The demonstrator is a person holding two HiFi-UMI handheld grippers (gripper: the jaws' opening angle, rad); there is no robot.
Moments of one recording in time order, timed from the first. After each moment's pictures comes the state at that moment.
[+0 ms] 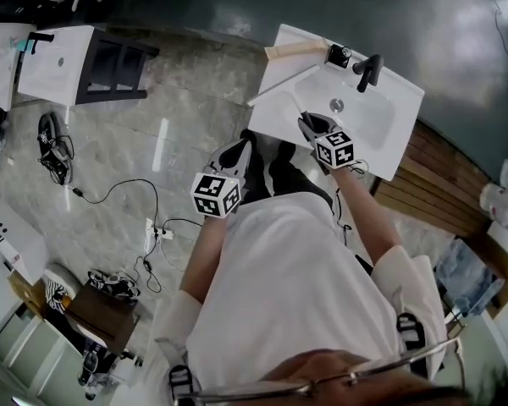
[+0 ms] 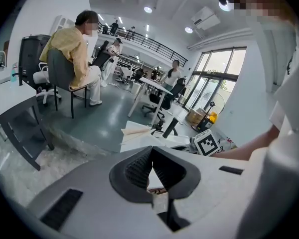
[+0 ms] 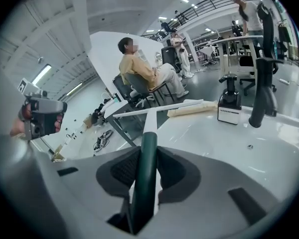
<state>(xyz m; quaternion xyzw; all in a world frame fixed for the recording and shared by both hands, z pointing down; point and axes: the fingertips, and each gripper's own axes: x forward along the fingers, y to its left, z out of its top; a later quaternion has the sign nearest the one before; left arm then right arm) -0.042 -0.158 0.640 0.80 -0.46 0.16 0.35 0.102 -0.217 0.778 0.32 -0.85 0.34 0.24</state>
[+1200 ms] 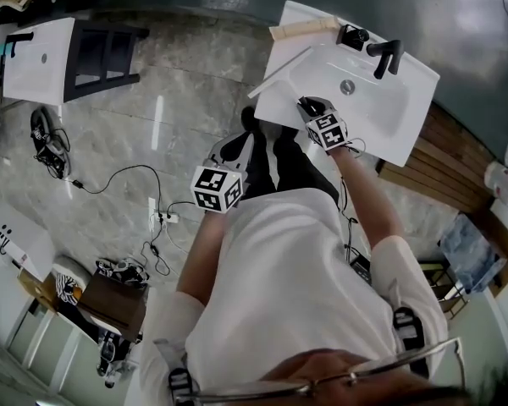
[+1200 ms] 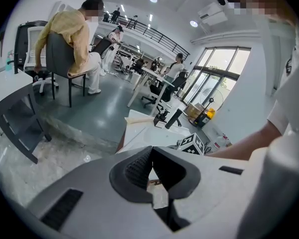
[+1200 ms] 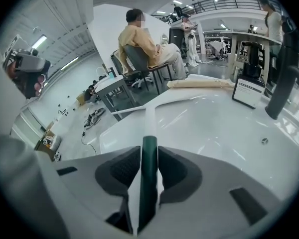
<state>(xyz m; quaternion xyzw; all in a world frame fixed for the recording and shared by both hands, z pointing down) -0.065 -0.163 0.685 0.80 -0.43 0.18 0.39 0.077 -0.212 0.882 0.30 -0.83 0.30 0.37</state>
